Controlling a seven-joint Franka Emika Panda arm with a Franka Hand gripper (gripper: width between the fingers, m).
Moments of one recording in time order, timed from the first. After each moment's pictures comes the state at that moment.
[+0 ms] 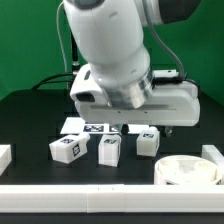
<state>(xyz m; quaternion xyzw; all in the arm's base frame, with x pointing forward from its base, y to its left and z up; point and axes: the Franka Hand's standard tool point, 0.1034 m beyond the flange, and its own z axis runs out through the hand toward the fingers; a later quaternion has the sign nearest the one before) 0.516 0.029 0.042 -0.92 0.18 0.33 0.12</state>
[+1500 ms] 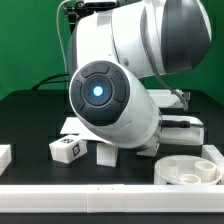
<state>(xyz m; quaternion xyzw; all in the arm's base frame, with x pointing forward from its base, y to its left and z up) 0.491 0.047 0.019 -0.85 0.15 0.48 0.13</state>
